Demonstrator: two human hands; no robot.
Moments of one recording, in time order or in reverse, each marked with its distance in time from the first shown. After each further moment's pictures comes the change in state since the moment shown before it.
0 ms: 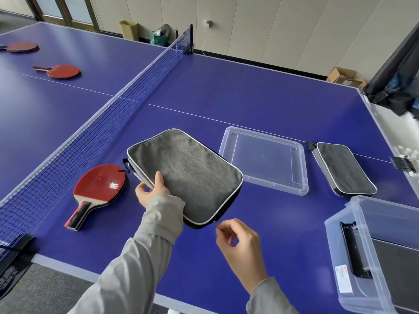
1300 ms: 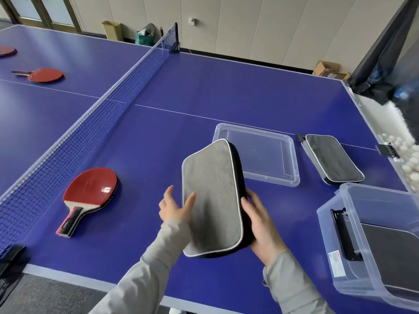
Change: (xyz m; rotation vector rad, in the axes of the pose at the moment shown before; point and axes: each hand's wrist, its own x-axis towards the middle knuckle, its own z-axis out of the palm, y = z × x) left_hand -0.032 -0.049 -0.019 0.718 -0.512 0.145; right_hand 0.031 0.006 -0.037 0.828 -0.069 0.671
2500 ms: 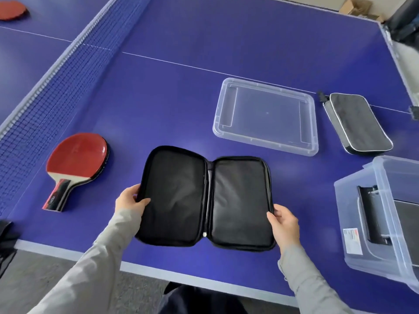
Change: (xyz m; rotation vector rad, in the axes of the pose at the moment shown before) left_hand 0.108 -0.123 -0.068 0.226 -0.040 0.015; right_hand 0.035 0.122 -0.109 -0.583 0.539 0.212
